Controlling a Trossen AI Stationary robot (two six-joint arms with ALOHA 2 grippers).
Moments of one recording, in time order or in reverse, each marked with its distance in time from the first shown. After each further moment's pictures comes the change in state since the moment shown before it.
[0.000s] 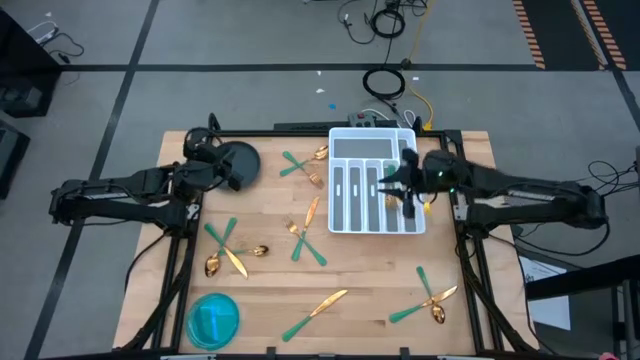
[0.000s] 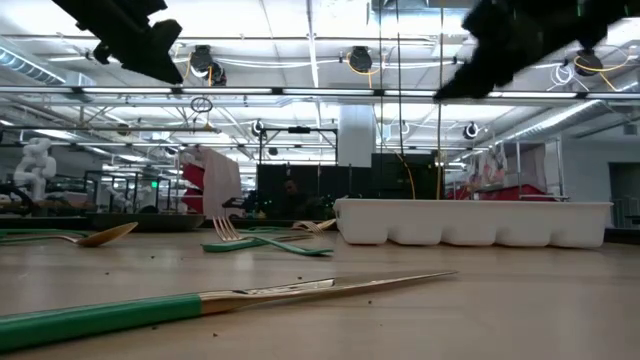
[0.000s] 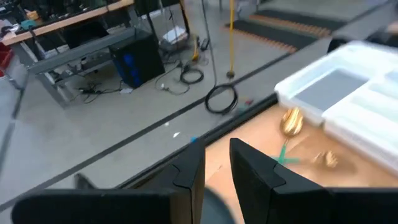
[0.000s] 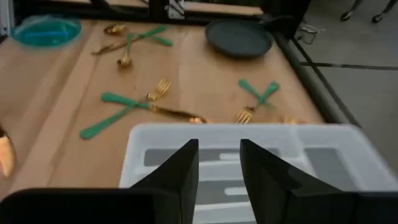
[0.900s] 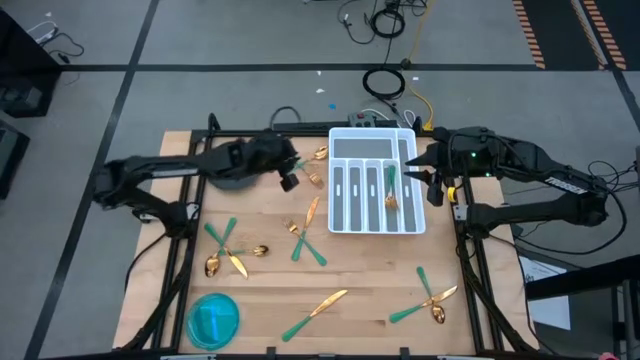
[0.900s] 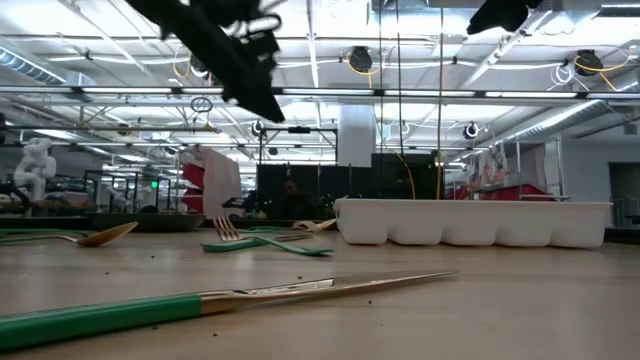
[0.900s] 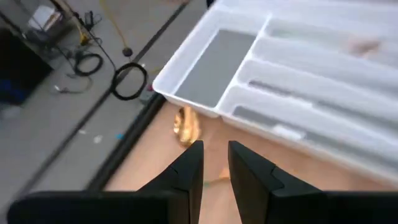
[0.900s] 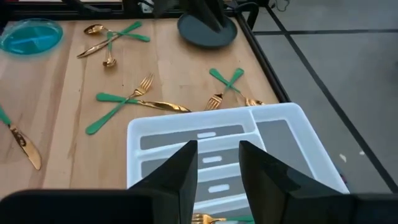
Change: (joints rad) left arm 0.243 0.696 0.283 0.297 0.635 0.395; right arm 0.042 0.006 0.478 -0.600 0.151 0.091
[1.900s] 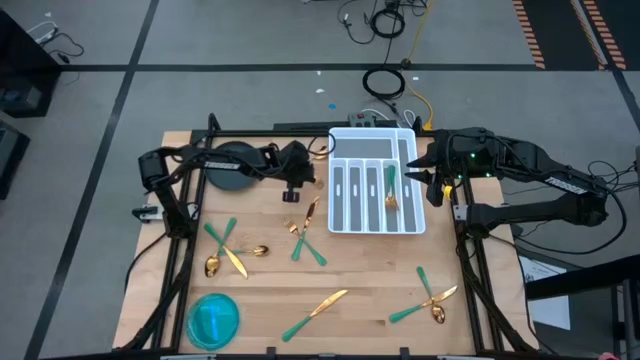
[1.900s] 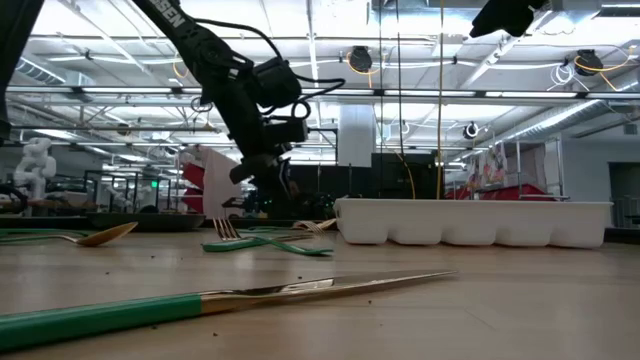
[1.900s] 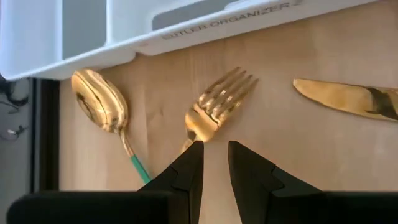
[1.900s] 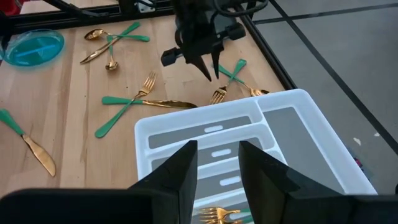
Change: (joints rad) left arm 0.054 0.371 0.055 0.003 0.197 0.499; right arm 0.001 0.000 0.000 -0.022 -0.003 0.100
